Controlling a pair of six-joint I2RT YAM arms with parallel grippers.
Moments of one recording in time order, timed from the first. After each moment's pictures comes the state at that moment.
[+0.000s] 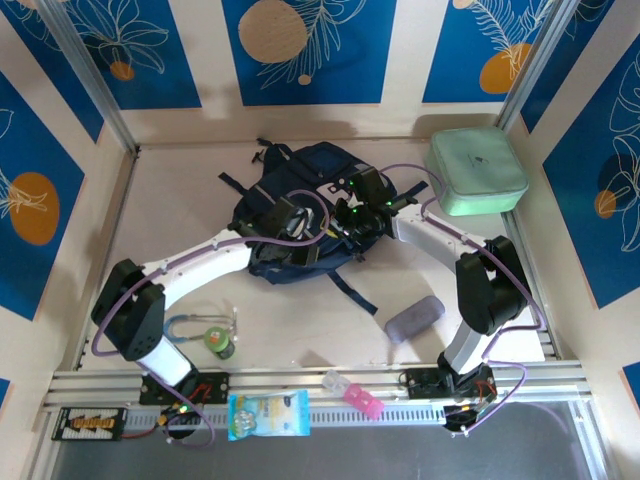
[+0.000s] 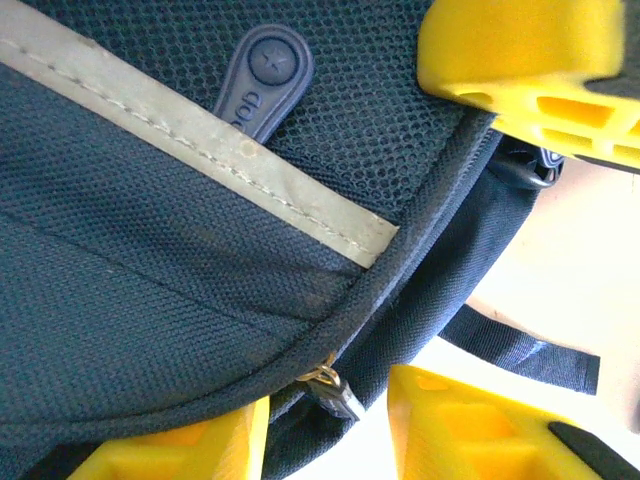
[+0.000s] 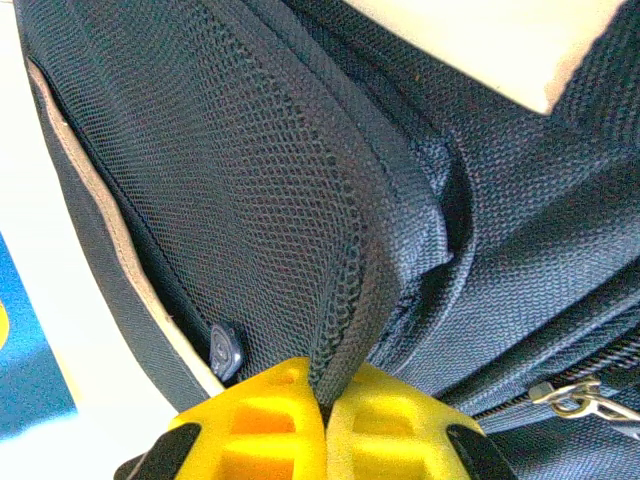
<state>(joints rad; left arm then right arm) -0.75 1.59 1.16 -0.56 0.02 -0.46 0.52 1.69 1.23 -0.43 -0.42 1.06</state>
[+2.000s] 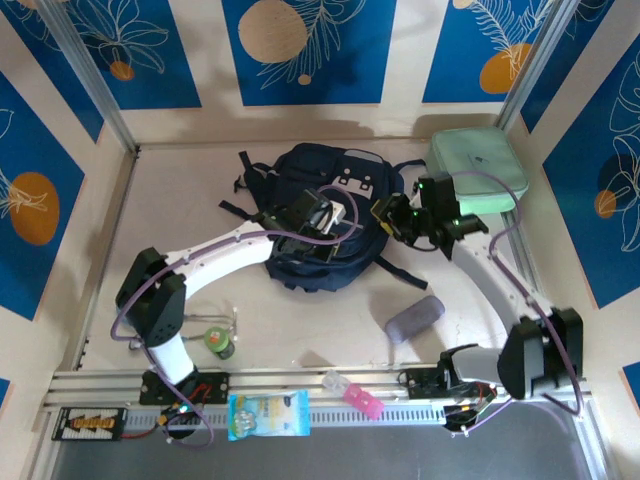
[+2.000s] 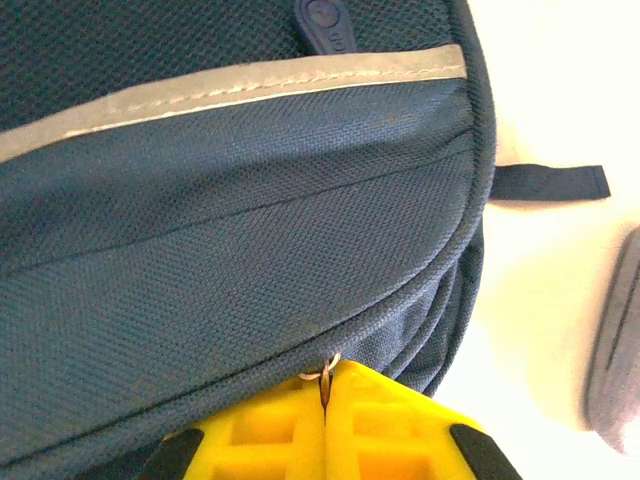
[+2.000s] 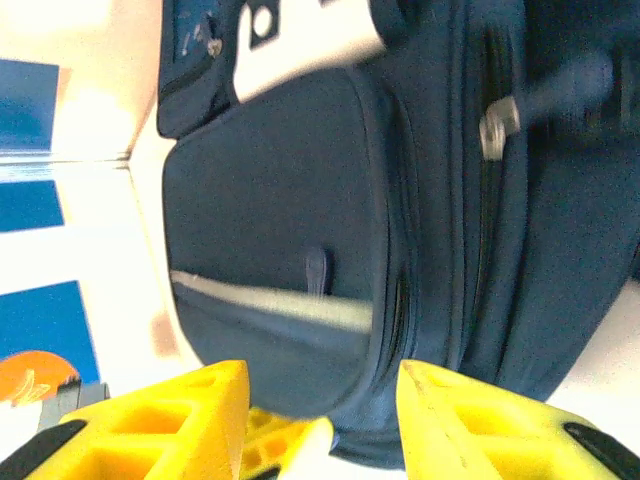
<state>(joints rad) -0.83 1.73 1.35 -0.54 0.07 -0.31 0.27 1.23 0.95 -0.46 -0.38 1.07</state>
